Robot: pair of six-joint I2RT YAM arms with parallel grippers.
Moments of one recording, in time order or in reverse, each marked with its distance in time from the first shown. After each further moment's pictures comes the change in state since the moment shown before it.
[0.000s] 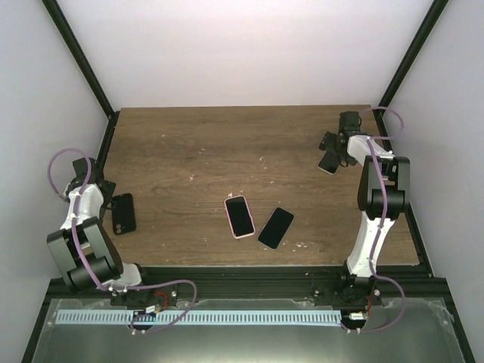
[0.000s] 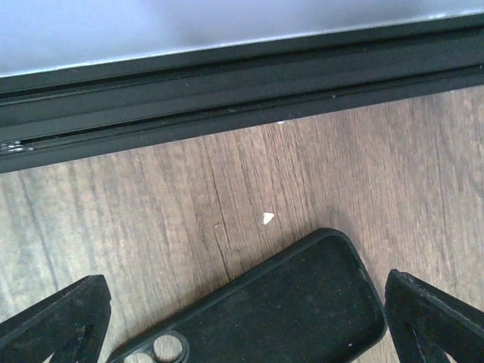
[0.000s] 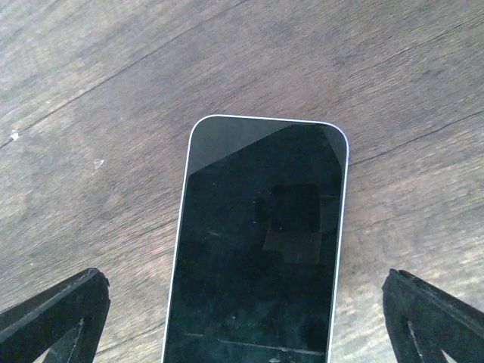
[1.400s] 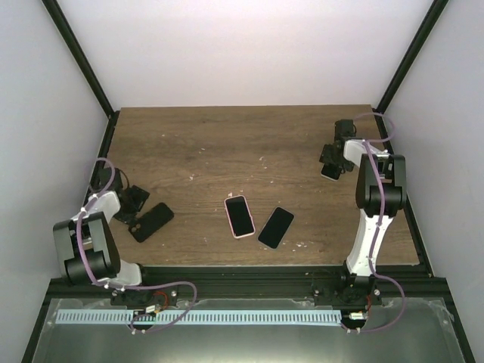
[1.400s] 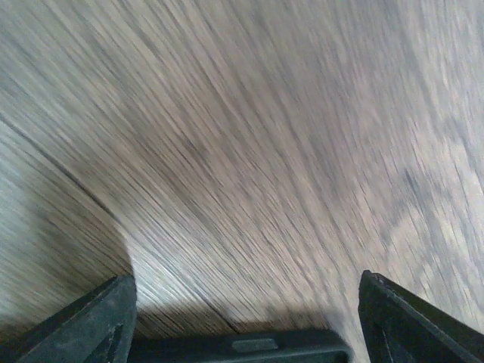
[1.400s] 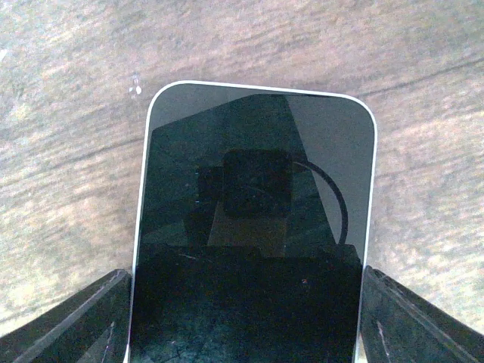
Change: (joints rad) left arm -0.127 0.067 -0.171 0.161 0.431 0.096; right arm 0.017 0.063 -0.029 -0.022 0.040 -0.119
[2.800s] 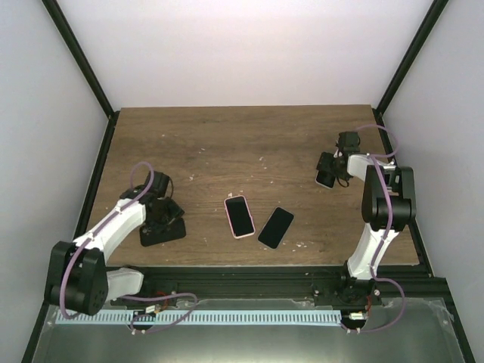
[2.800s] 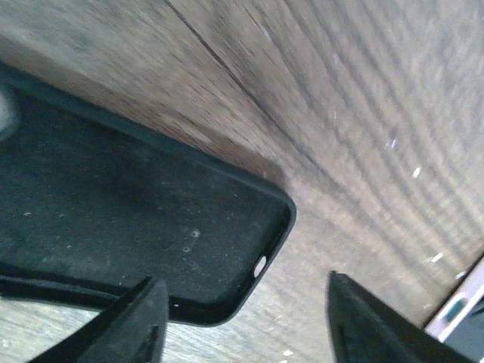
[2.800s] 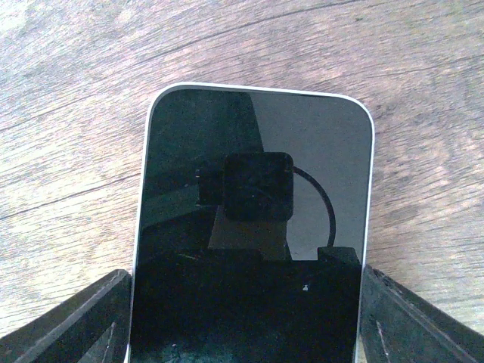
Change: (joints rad) left arm -0.546 -0.232 -0.015 -0.298 -0.049 -0.224; right arm -0.008 -0.188 -0.297 0.197 -0.201 0.010
